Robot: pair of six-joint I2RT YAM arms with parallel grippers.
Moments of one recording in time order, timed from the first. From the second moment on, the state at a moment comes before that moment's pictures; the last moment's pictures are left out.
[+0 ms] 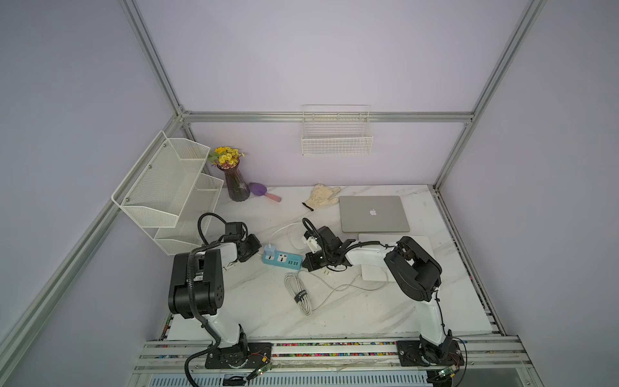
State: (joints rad) left arm 0.12 1.70 0.83 -0.10 0.21 -0.58; right arm 0.79 2.11 1.32 -0.09 -0.36 0.47
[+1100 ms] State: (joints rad) left arm 0.25 1.37 0.63 0.05 0.52 -0.68; right arm 0.77 1.92 1.36 -0.03 -0.22 0.41
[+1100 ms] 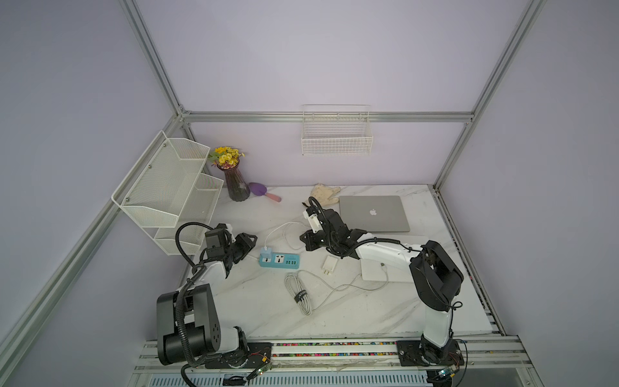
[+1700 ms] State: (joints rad) left arm 0.25 1.34 0.52 0.04 0.54 -0.67; right arm 0.77 1.97 1.39 -0.04 -0.26 0.41
